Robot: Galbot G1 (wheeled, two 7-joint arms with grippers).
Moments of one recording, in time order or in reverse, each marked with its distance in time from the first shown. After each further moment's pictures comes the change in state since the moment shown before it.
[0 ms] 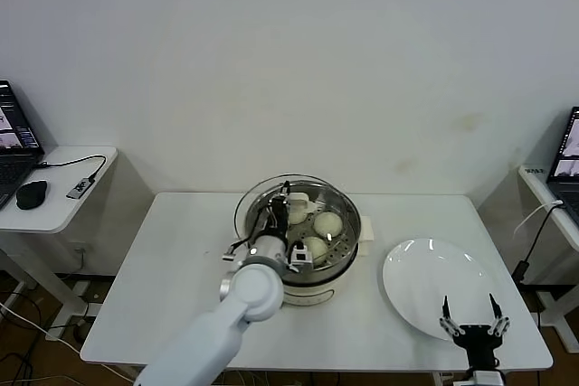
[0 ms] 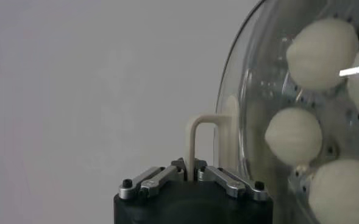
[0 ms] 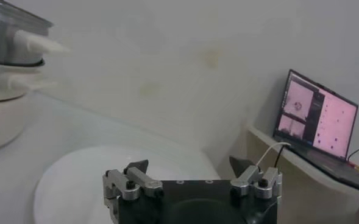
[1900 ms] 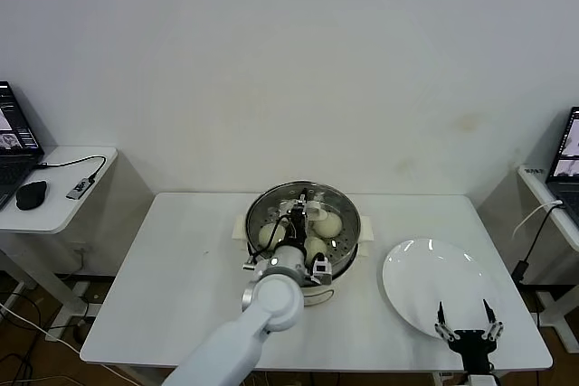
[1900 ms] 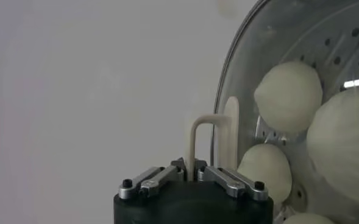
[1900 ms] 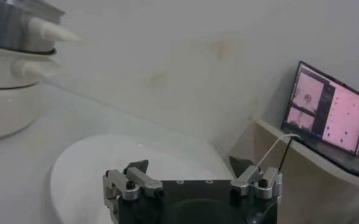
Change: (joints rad) left arm 0.032 -0.083 0.034 0.064 0.057 -0.008 -0.037; right arm -0.006 0.000 -0.014 -0.026 -0.009 0.010 -0.001
